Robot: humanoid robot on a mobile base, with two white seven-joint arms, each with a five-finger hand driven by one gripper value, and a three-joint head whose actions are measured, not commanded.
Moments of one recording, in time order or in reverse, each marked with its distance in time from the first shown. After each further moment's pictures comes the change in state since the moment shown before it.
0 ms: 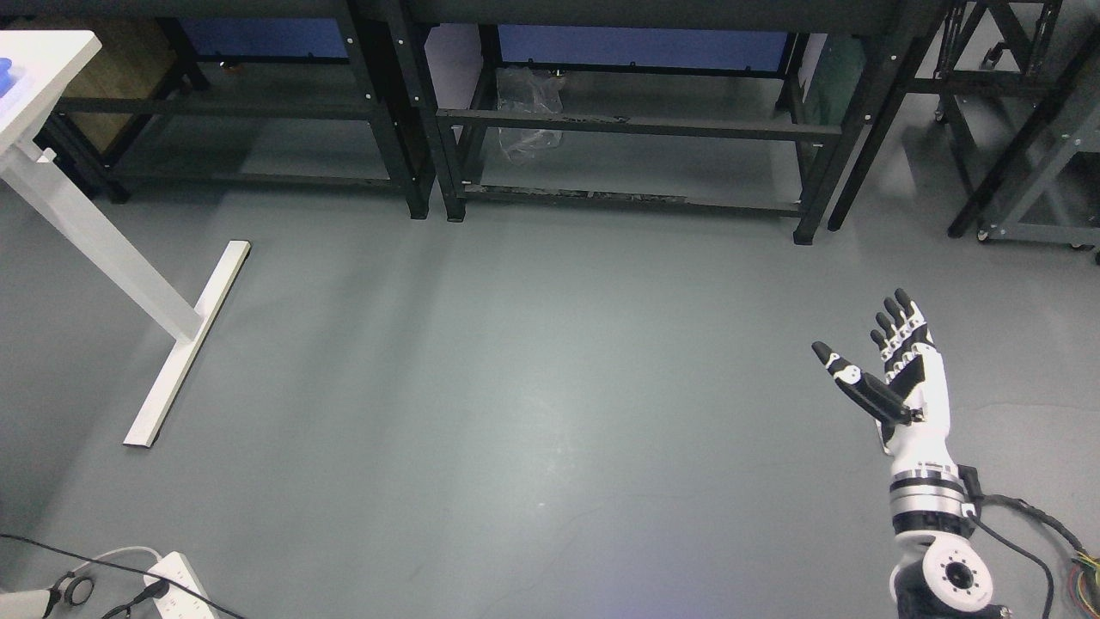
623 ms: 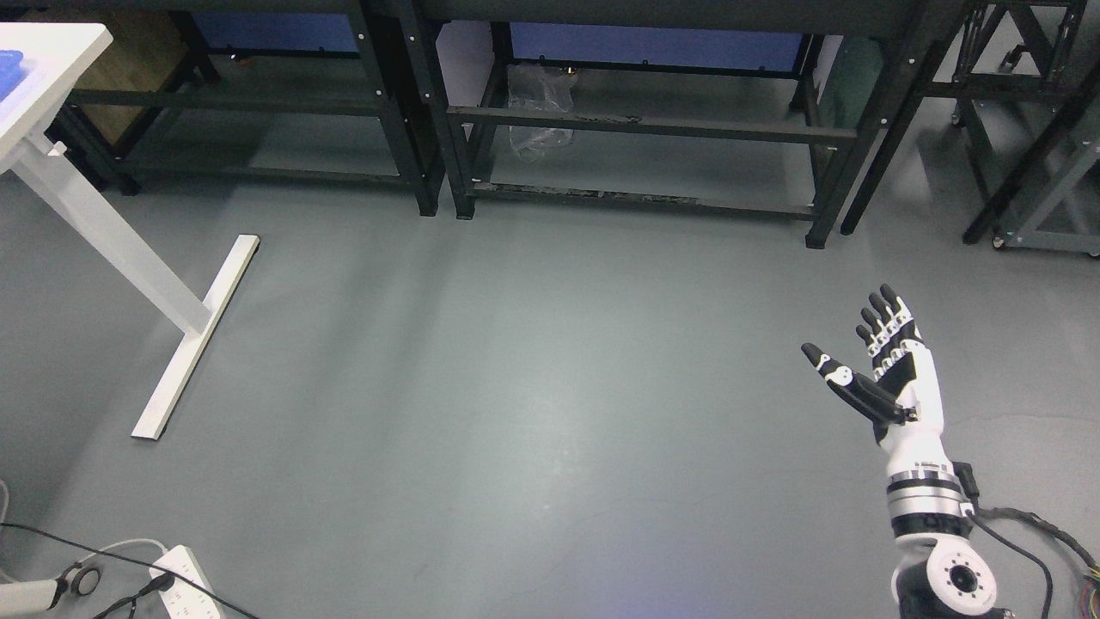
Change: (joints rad) left arm 0.000 0.000 0.000 0.000 0.000 0.000 0.000; right arm 0.007 0.000 -0.002 -0.013 -0.035 -0.029 0.063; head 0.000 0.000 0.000
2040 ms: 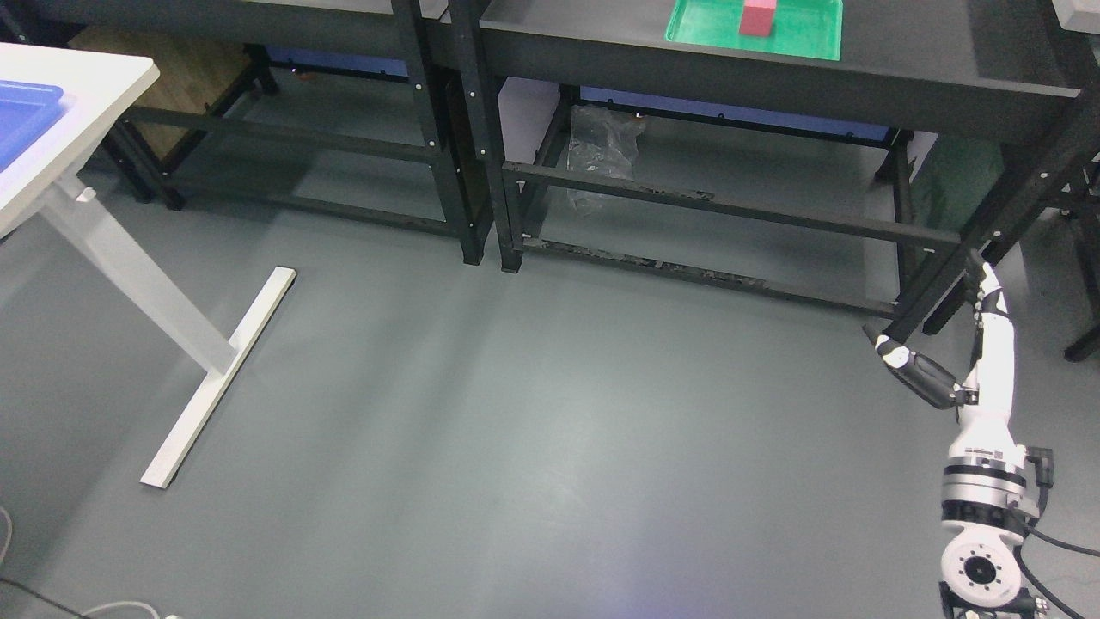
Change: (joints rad) left arm 0.000 0.000 0.000 0.000 0.000 0.000 0.000; right arm -0.028 -0.064 -0.035 -0.009 0.478 -0.080 -0.239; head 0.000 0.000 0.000
